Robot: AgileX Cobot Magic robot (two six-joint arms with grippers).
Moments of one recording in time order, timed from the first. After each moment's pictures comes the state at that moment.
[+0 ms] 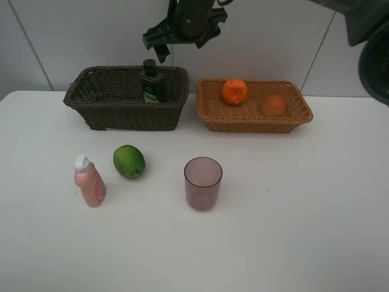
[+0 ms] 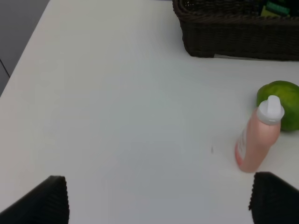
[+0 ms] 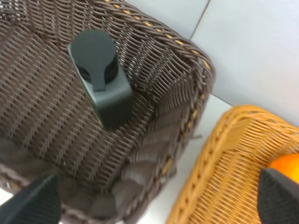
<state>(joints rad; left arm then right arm) -0.01 -0.01 -0.50 0.12 1.06 -0.14 0.67 2.25 -2.25 -0.32 1.04 0.19</state>
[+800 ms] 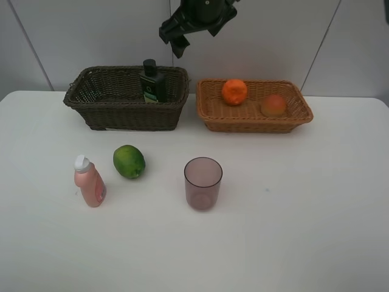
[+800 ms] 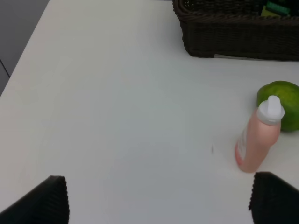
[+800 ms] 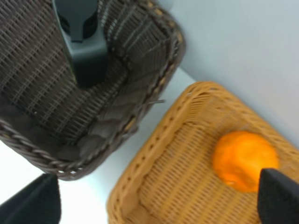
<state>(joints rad) -0.01 -0.01 -0.50 0.12 1.06 -0.14 0.66 2.17 -2.25 -0.33 1.17 0.01</state>
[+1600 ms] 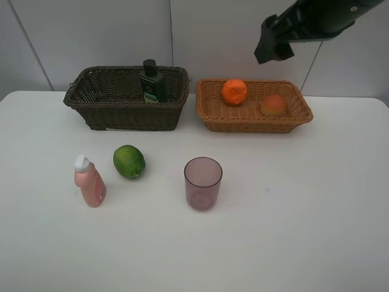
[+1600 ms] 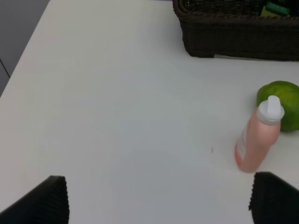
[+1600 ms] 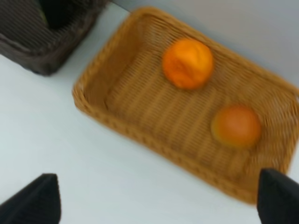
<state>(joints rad) -0.01 -0.01 -0.50 0.12 1.06 -0.14 0.48 1.36 -1.19 -0.27 0.76 0.06</state>
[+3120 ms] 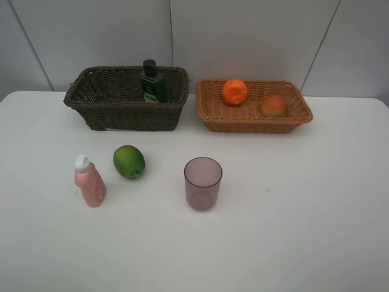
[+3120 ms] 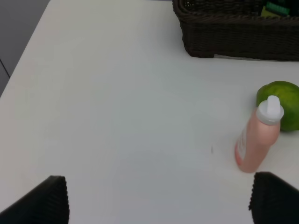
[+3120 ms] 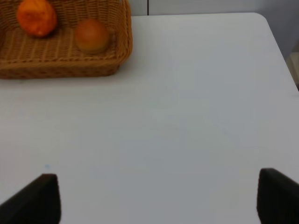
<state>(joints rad) -0.01 -0.01 -0.50 0.12 1.06 -0.14 0.00 0.19 -0.70 -0.13 1.16 0.08</state>
